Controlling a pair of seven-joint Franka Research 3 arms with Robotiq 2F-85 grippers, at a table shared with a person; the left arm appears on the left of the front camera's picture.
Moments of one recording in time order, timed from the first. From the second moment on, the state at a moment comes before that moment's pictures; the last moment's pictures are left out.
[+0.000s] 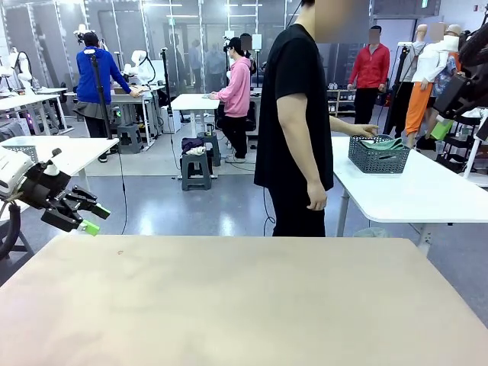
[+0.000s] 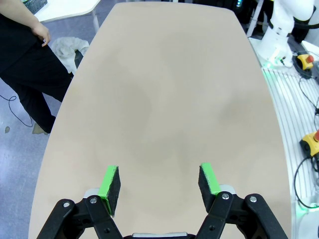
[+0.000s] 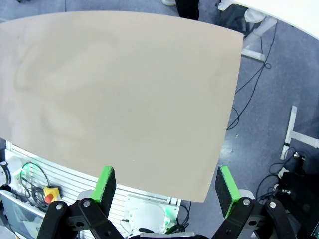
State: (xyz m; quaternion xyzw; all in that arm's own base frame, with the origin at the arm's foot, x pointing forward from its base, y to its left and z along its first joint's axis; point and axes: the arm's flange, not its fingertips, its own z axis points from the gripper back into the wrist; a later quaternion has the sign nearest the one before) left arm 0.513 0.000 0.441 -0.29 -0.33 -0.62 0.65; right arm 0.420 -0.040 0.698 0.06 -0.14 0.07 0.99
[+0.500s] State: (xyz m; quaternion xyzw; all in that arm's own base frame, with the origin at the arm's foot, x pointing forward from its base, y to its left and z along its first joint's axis) left arm 0.513 0.000 0.441 -0.29 -0.33 -0.62 0.65; right arm 0.420 -0.040 0.698 0.06 -0.14 0.07 0.99
